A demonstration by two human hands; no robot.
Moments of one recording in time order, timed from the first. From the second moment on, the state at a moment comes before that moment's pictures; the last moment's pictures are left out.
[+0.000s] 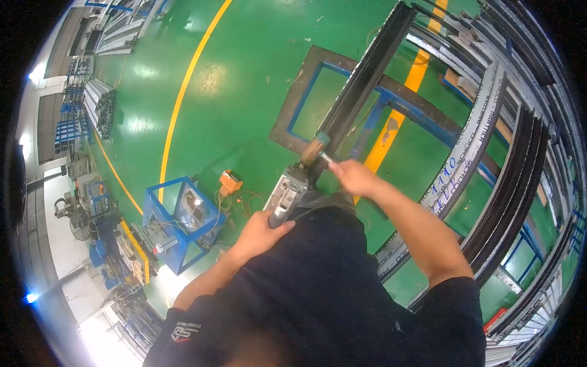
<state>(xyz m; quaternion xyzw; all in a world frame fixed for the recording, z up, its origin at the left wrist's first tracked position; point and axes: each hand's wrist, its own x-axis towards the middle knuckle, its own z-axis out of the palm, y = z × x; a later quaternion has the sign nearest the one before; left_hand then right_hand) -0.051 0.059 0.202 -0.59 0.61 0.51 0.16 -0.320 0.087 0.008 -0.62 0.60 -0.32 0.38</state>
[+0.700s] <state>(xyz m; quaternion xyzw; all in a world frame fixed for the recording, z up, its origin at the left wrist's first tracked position) -0.047 0.066 0.195 -0.58 0.64 0.49 0.10 -0.351 0.071 0.000 -0.56 0.72 -0.27 0.31</state>
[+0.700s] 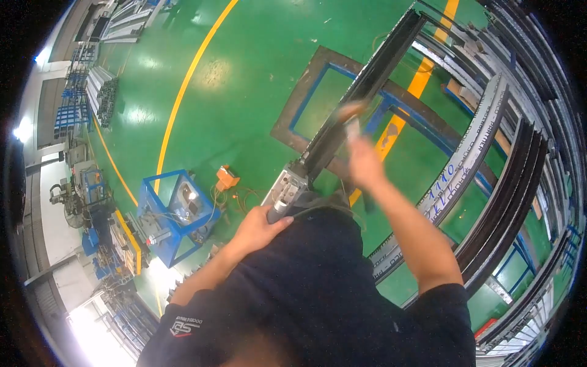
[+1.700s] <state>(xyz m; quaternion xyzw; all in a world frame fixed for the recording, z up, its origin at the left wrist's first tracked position) -0.084 0.042 0.200 -0.55 0.66 0.50 0.08 -0.393 0.055 -0.054 -0.41 0.76 -0.37 0.34</state>
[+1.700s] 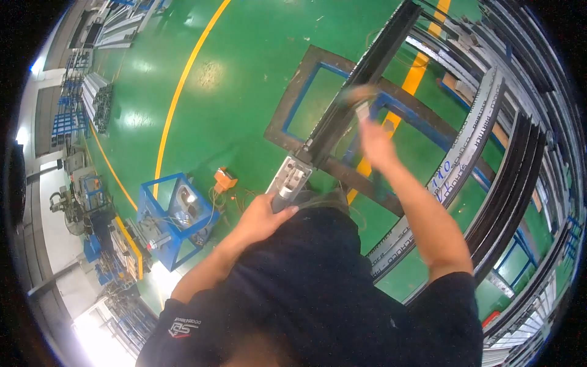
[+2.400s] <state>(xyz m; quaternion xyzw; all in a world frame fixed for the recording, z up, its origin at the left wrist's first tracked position) -0.059 0.057 0.195 -0.57 0.63 0.52 0.10 -0.346 0.074 0.020 -0.64 0.64 -0.23 0.36</state>
